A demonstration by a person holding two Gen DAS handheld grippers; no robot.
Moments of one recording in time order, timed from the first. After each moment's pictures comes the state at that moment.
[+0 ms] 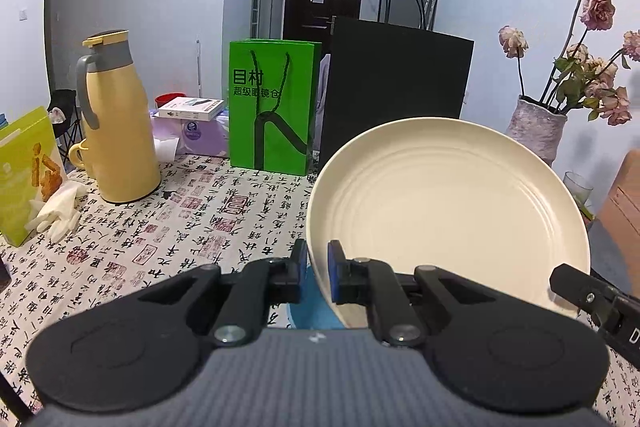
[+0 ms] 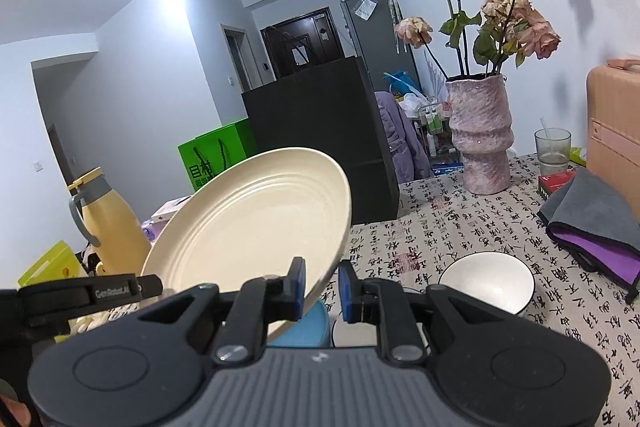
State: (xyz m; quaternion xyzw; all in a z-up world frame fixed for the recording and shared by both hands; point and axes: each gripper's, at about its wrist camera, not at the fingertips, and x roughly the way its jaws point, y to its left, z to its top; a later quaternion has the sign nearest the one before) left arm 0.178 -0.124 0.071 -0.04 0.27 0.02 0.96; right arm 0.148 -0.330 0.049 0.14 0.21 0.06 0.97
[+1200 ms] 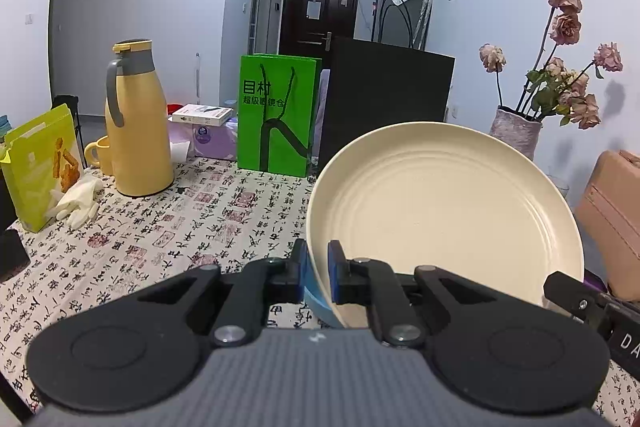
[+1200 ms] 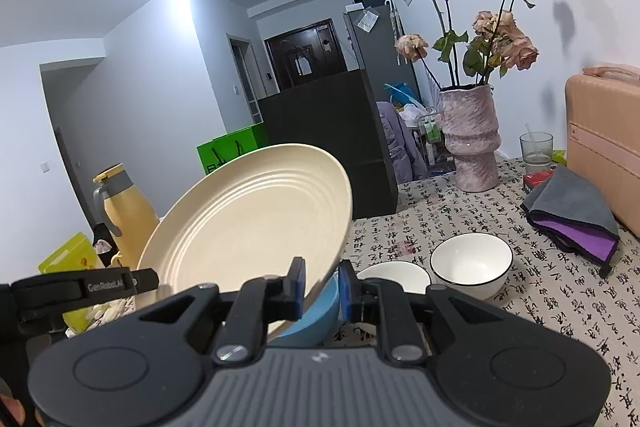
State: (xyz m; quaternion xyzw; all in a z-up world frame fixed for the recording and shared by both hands) left arm 0.098 -0.111 0.080 -0.05 0.25 0.01 0.97; right arm 0.069 -0.321 0.055 0.14 0.20 0.06 0.97
